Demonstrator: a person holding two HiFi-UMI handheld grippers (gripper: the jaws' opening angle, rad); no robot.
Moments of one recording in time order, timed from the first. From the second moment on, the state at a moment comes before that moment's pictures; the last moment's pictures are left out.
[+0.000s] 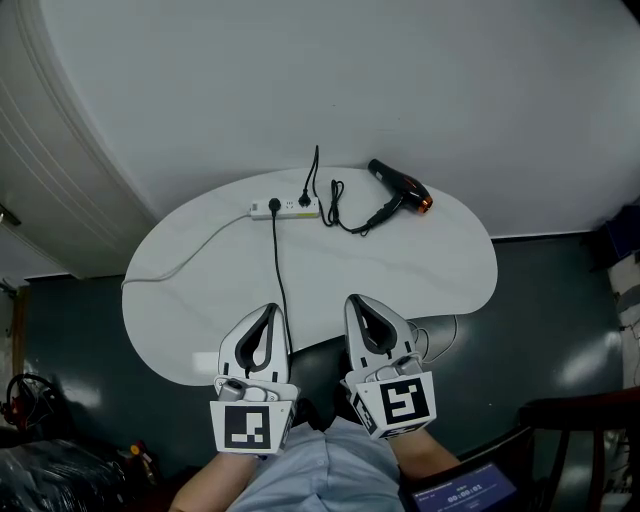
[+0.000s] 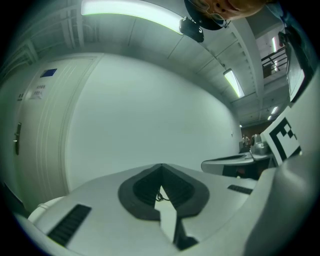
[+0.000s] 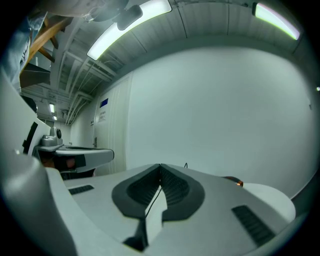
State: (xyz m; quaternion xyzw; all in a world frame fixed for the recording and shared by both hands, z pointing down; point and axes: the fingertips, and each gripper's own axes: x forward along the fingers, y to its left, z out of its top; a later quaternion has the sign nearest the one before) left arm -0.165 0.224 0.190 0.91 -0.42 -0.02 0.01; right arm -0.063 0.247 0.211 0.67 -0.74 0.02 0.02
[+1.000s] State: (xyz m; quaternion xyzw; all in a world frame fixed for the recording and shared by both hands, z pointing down) left arm -0.047 0.093 0.173 0.85 -0.52 0.02 -0.02; right arm 0.035 0.083 0.200 0.55 -0.83 0.04 0.01
